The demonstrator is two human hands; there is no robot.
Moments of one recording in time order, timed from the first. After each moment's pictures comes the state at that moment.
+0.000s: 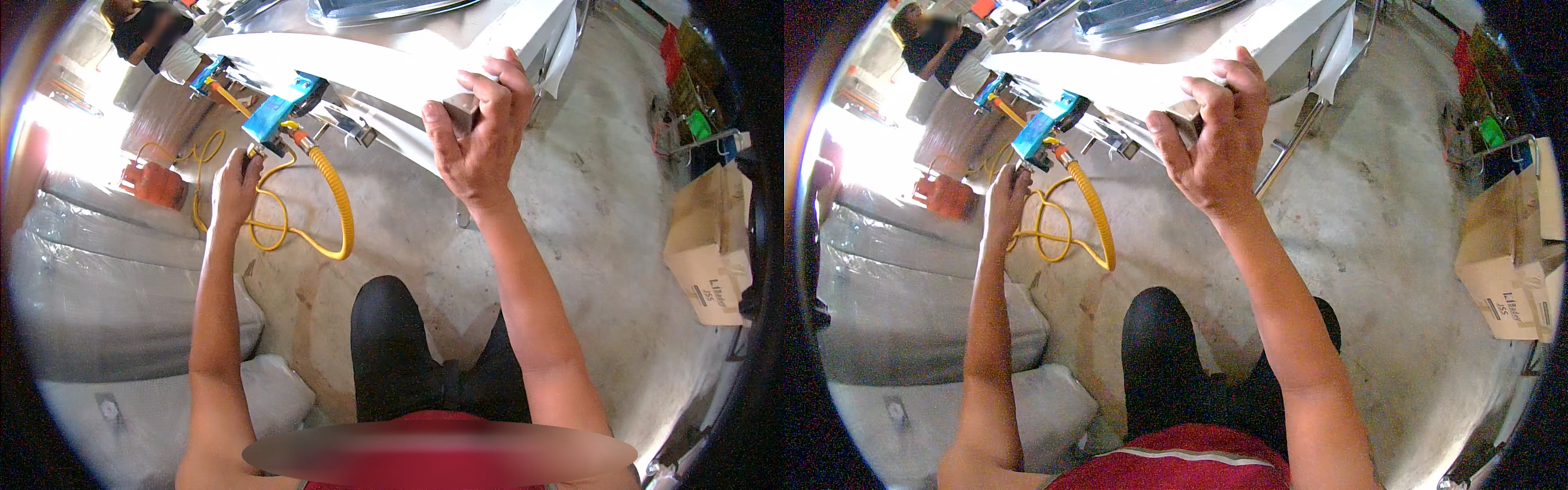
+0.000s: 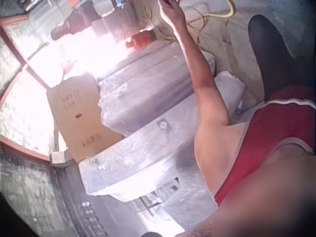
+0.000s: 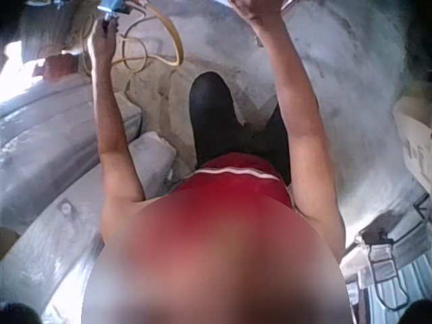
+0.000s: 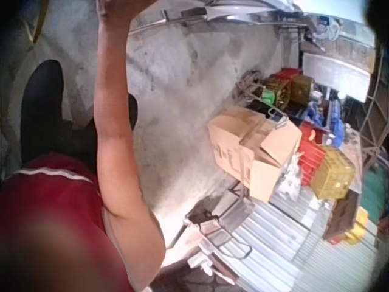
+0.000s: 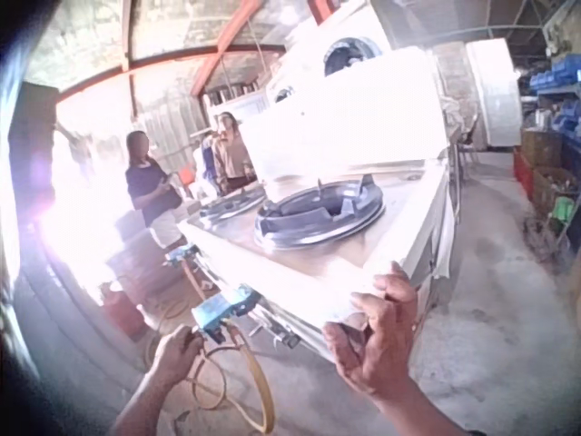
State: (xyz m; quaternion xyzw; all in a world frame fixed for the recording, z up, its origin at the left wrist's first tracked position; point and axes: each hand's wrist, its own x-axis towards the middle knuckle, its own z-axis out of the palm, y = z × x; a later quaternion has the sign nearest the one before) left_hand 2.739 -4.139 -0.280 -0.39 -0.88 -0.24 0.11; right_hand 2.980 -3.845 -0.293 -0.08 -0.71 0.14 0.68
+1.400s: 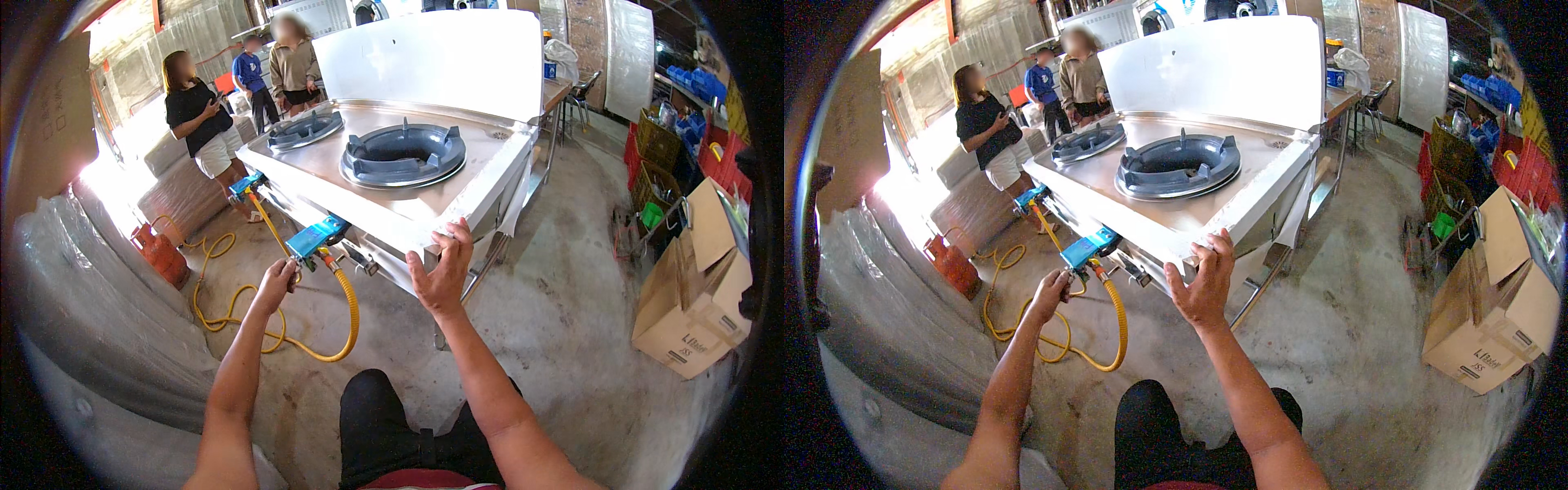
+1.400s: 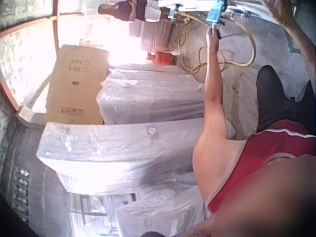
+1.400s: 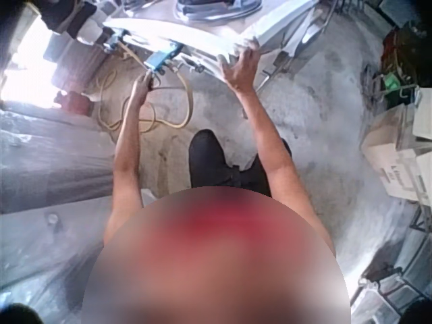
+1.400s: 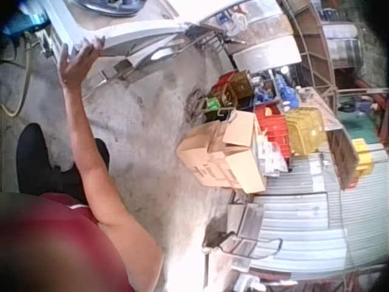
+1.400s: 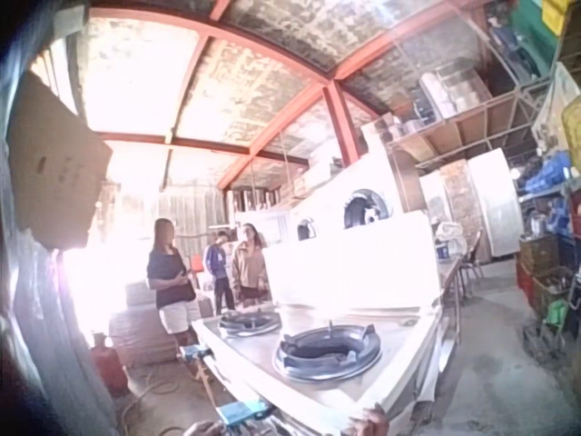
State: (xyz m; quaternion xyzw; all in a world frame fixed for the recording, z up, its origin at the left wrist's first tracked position) left_hand 2.731 -4.140 -0.283 -0.30 -0.81 -0.49 -0.11; right_hand 2.997 -3.870 -0.273 -0.11 -0.73 0.20 0.64
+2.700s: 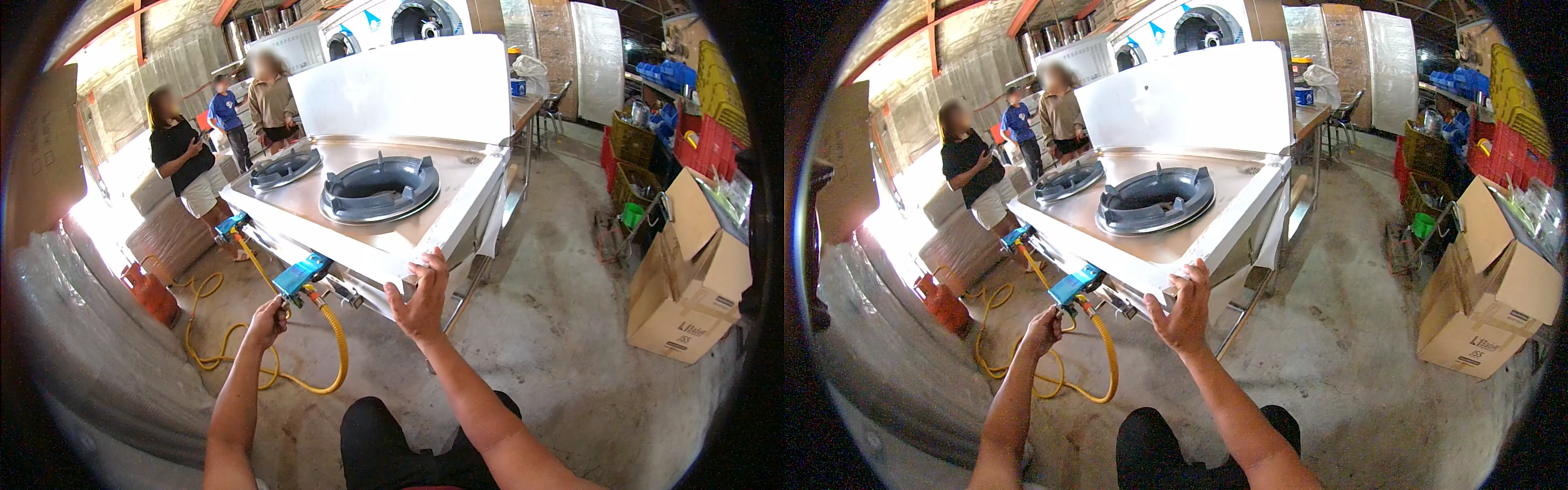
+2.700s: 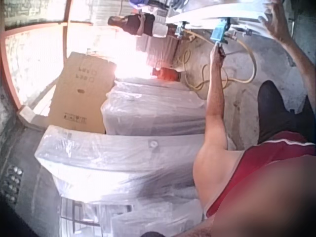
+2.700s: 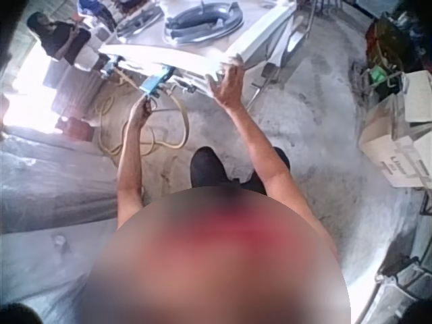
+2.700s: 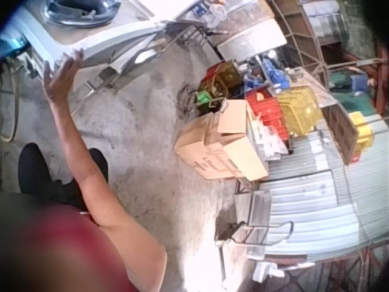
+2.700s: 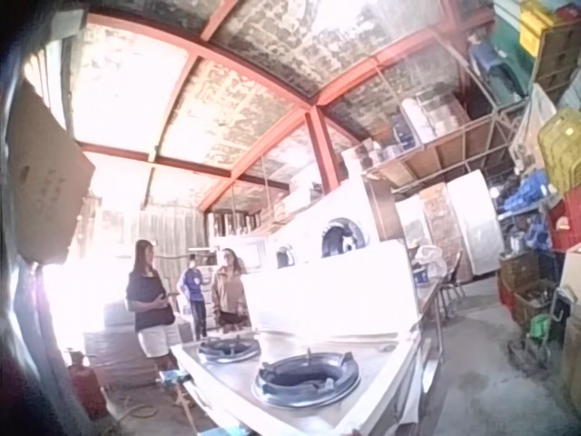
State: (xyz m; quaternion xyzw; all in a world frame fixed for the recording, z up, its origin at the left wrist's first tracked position) left_hand 2.721 -4.137 -0.292 -0.16 -0.68 -0.66 -0.26; right_hand 2.995 -3.872 -0.272 -0.12 -0.73 0.18 0.65
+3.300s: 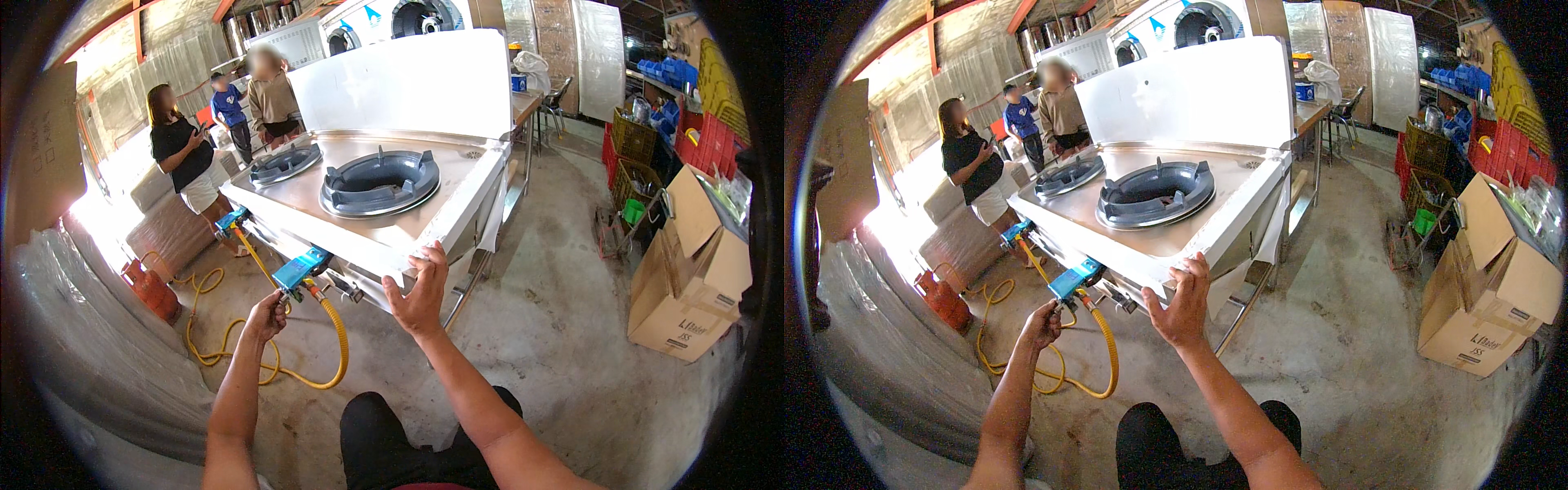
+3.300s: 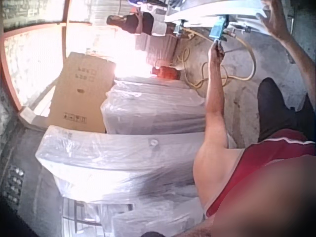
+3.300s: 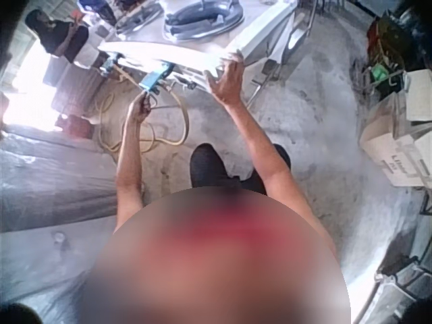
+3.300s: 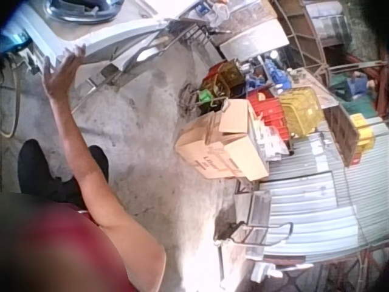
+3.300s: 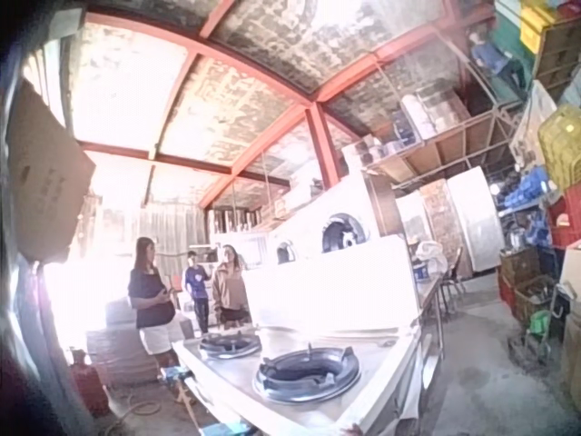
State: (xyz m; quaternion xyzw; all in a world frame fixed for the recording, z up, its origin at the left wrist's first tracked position) left_hand 2.713 -4.141 -0.291 -0.08 -0.57 -0.71 -0.40; right_hand 2.996 -3.877 -0.269 -0.12 -0.72 0.20 0.65
